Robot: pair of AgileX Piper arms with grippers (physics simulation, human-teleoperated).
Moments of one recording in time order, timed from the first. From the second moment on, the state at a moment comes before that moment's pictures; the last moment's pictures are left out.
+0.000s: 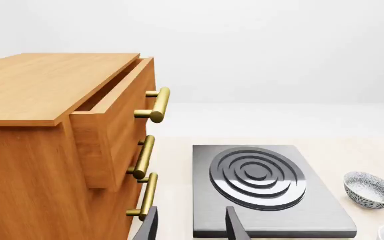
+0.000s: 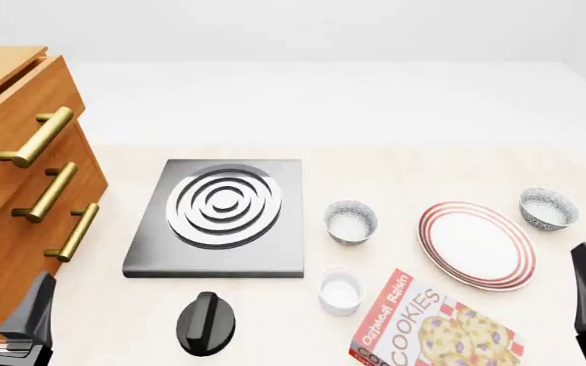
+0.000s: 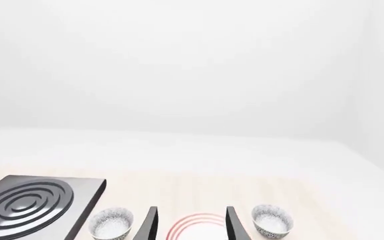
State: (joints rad) left arm 0.00 0.00 0.00 0.00 0.00; right arm 0.02 0.01 -0.19 0.05 -0.04
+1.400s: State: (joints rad) left arm 0.00 0.00 0.00 0.00 0.00; right arm -0.06 0.43 -0.18 -0.33 -0.13
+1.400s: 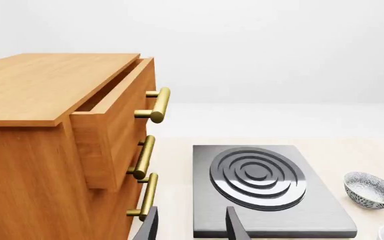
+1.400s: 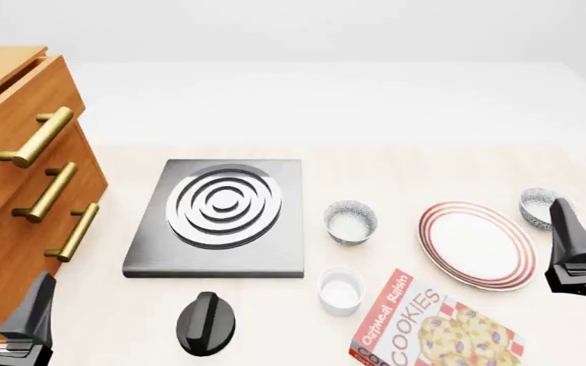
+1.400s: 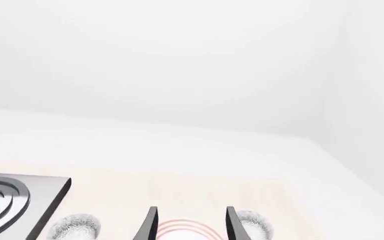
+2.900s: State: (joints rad) left arm 0.00 0.00 0.00 0.00 0.00; right arm -0.13 0.97 -0.23 -0.71 -0.22
